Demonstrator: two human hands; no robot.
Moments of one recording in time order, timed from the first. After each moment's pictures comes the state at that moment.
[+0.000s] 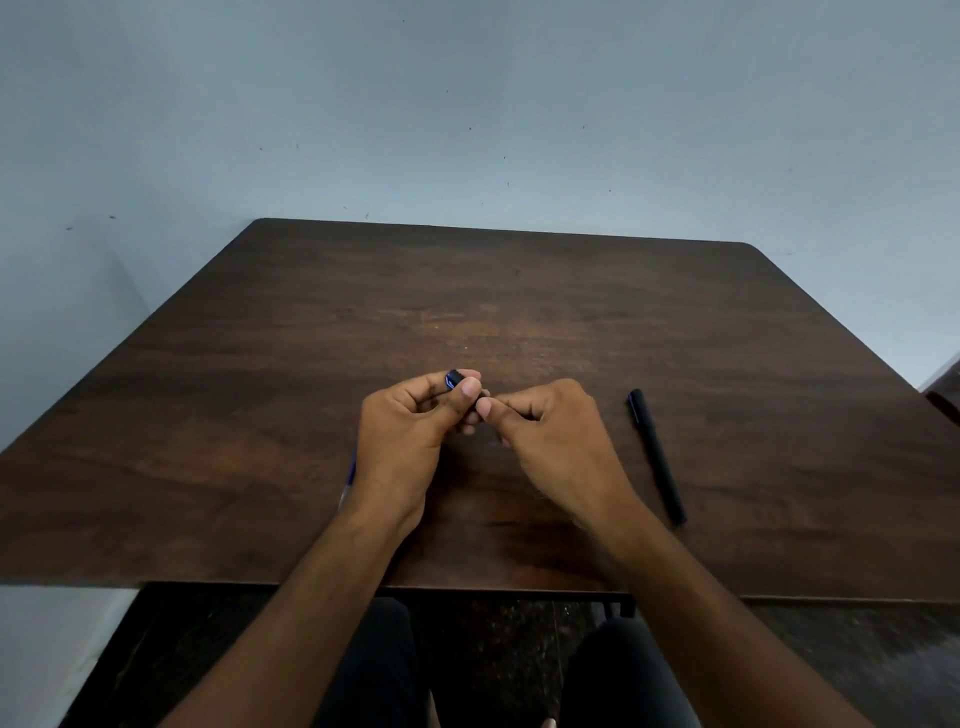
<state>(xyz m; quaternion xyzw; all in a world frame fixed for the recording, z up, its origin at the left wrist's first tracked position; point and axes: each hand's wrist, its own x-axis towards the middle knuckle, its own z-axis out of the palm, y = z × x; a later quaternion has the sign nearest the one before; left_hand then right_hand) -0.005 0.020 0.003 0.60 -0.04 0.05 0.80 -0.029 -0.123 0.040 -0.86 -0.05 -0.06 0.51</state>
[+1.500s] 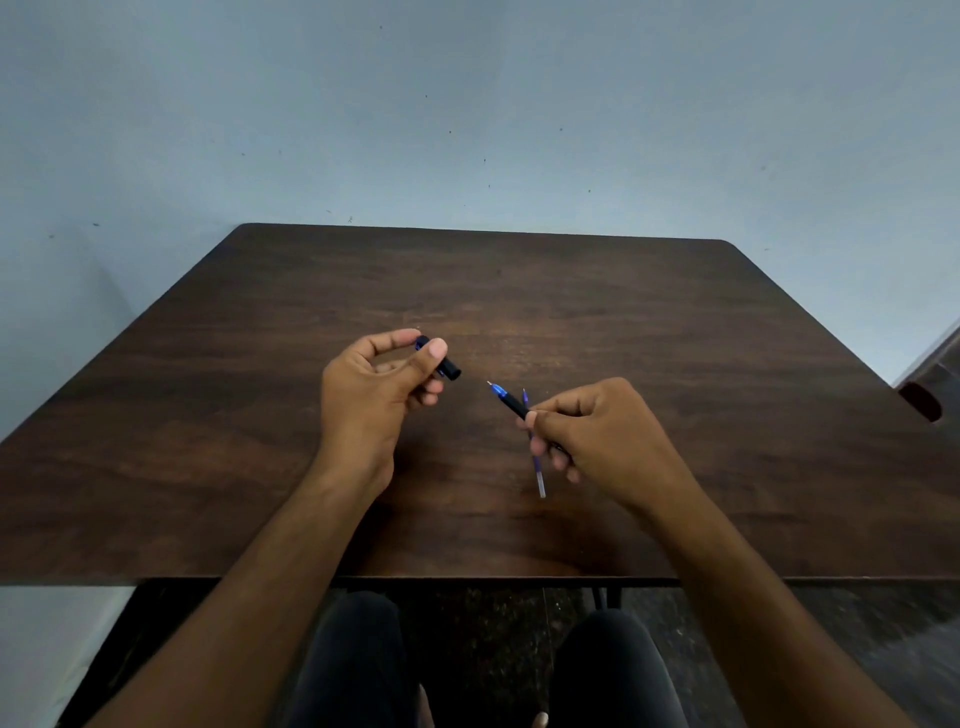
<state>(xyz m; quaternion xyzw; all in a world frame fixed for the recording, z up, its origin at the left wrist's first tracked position) 0.006 0.019 0.034 0.61 0.04 0.10 0.79 -0.044 -0.177 0.050 -0.85 0.03 0.01 0.52</state>
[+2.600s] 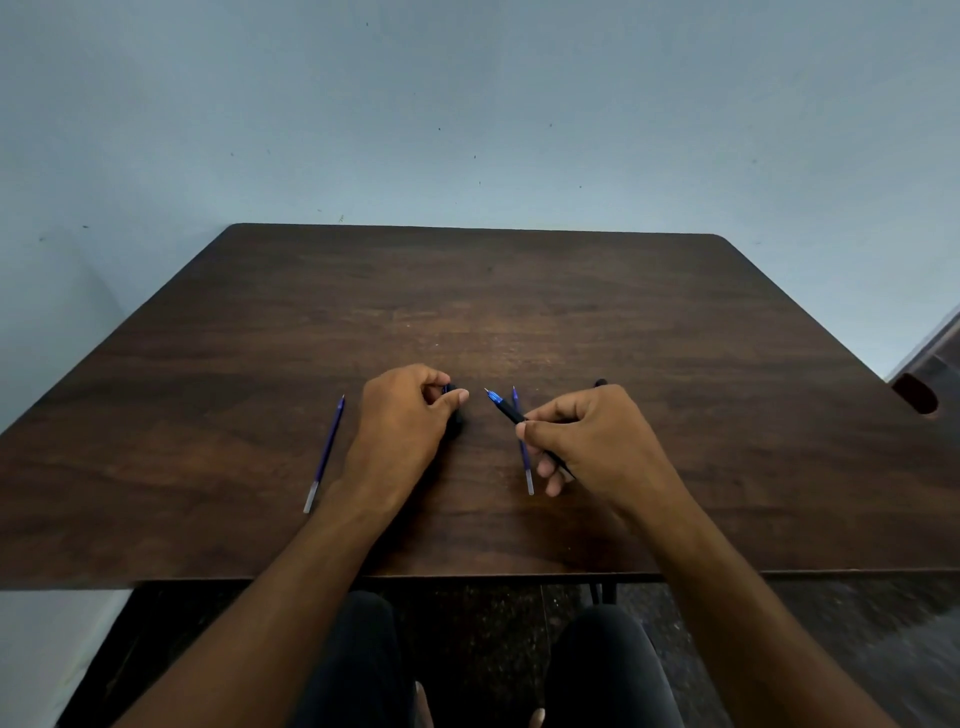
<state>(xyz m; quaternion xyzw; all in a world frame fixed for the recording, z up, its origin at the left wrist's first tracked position) 0.016 0.001 0.009 0.92 -0.01 0.13 0.37 -0.046 -0.182 0.041 -0.84 0.06 0.02 0.54</state>
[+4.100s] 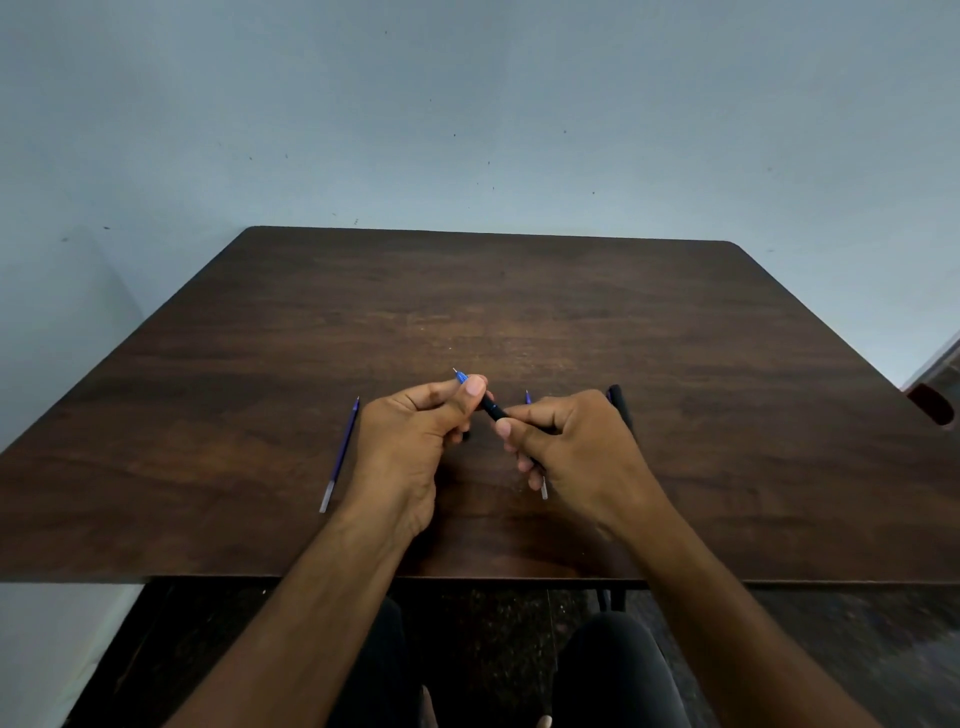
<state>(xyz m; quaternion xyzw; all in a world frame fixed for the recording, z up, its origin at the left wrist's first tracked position) -0.027 -0.004 0.033 0.59 0.07 -0.01 0.80 -0.047 -0.162 0.034 -0.83 -0.04 -0.03 0.55</state>
